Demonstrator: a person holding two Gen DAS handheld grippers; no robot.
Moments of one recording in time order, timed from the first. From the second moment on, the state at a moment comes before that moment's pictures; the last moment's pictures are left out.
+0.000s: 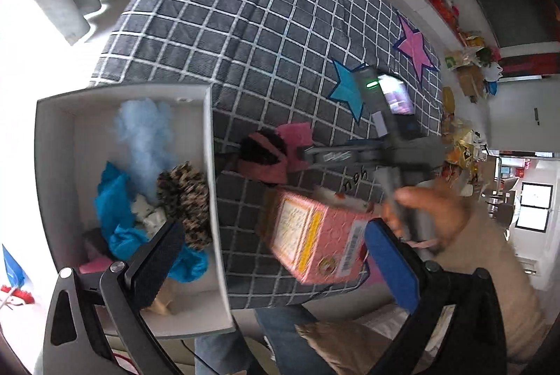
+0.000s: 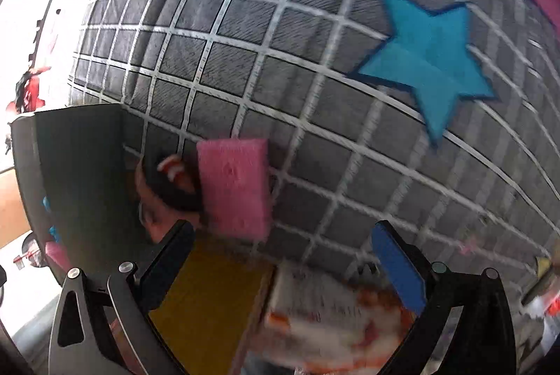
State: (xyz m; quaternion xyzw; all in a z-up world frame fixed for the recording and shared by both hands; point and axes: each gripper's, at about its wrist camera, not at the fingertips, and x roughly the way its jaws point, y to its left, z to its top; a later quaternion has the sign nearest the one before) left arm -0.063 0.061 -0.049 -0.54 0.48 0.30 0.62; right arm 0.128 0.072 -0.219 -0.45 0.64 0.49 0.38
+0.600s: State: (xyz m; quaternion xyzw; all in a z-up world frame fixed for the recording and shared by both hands) left arm 0.050 0.104 -0.155 -0.55 0.62 0.24 0.51; right arm 0.204 0.056 -0.252 -0.49 0.57 0.45 0.48
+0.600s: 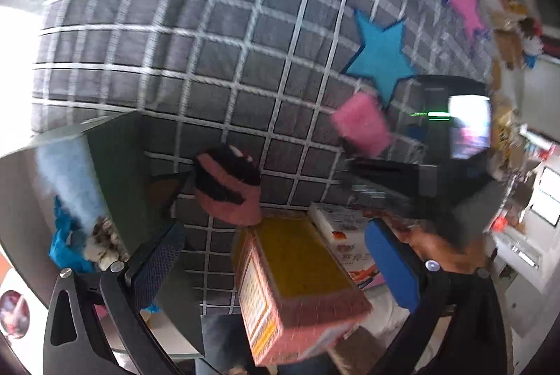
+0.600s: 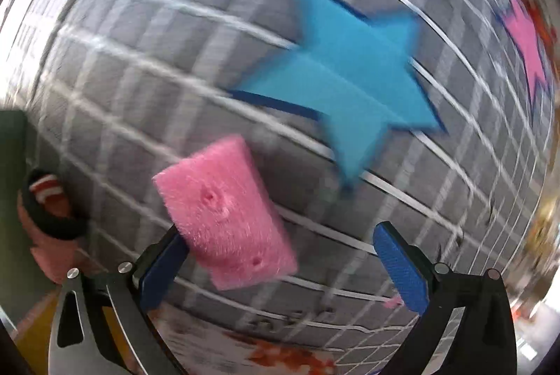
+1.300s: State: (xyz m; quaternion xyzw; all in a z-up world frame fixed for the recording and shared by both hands) left arm 0.065 0.094 -0.270 -0.56 0.71 0.21 0.38; right arm 0.210 0.077 -0.220 -0.45 0.53 0.55 0.47
